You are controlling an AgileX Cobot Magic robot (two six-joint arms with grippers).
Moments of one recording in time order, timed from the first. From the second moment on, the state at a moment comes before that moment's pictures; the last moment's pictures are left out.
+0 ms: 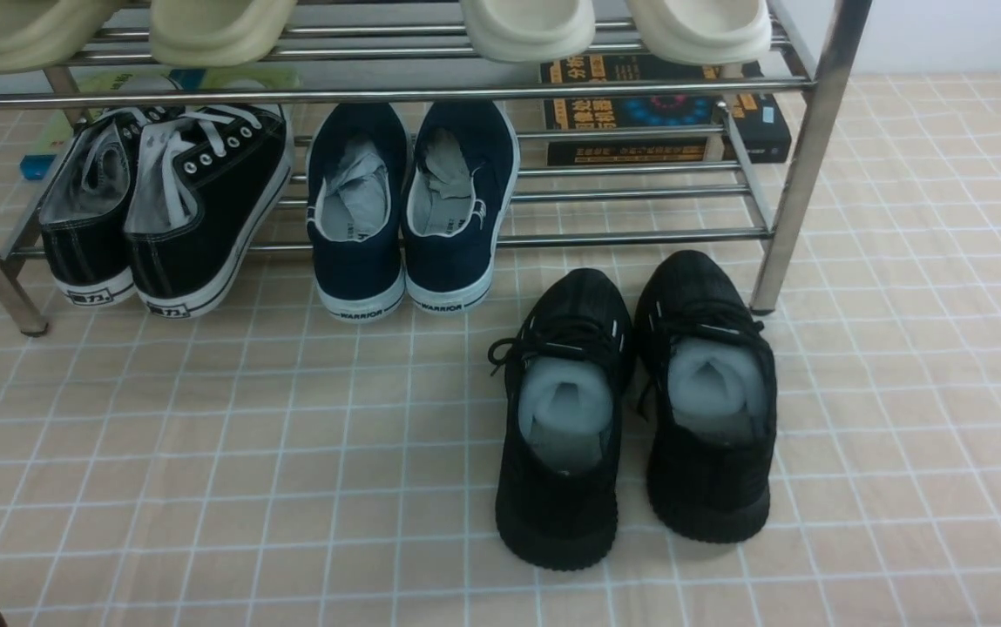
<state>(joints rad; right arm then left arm) 0.12 -0.01 0.02 0.02 0.25 0.04 0.01 -0.01 0.03 0.15 0.38 -0.22</state>
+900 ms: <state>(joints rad) 0.06 -0.01 0.02 0.05 0.39 0.04 0.01 -0.01 0.03 0.15 0.38 -0.22</state>
